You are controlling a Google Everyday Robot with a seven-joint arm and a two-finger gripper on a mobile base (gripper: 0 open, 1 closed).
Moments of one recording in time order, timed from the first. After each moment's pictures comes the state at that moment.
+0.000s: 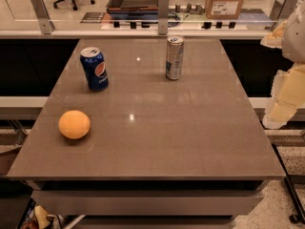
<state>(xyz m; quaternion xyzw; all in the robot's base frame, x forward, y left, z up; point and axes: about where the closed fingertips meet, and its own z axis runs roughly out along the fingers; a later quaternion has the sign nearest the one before) 0.438 -0.214 0.985 -0.60 0.78 -0.05 0.17</state>
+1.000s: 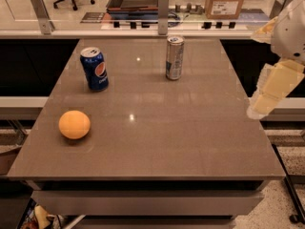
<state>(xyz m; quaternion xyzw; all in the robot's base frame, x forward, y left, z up) 0.461 -0.200 0.984 -0.60 0.77 -0.03 0.22</state>
